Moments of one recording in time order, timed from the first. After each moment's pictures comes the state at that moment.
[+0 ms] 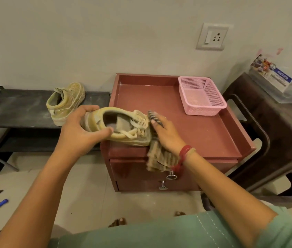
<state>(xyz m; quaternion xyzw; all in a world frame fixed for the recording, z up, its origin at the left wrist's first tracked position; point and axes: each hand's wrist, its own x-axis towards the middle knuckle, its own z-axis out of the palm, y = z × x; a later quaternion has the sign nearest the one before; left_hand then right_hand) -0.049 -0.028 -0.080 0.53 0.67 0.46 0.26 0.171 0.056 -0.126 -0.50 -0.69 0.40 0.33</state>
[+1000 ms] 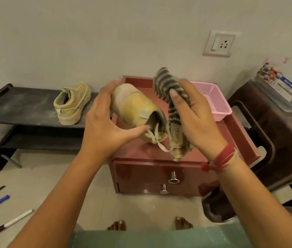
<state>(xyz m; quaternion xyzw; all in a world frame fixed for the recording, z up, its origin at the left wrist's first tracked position) -0.004 -0.023 -0.057 0.65 0.53 0.54 0.06 0.180 0.013 -0.013 -0.34 -0.75 0.29 0.49</state>
